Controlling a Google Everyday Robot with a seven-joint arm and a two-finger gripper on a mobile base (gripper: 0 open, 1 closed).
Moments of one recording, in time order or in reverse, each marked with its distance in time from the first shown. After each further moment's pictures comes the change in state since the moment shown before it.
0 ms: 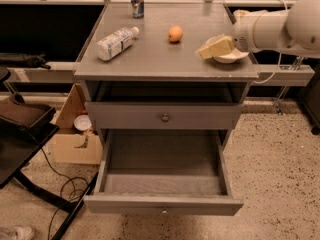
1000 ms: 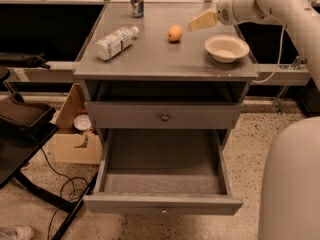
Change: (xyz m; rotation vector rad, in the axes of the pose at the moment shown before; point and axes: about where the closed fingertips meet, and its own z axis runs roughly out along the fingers) arm -0.029 -0.073 0.103 0.036 0.014 0.130
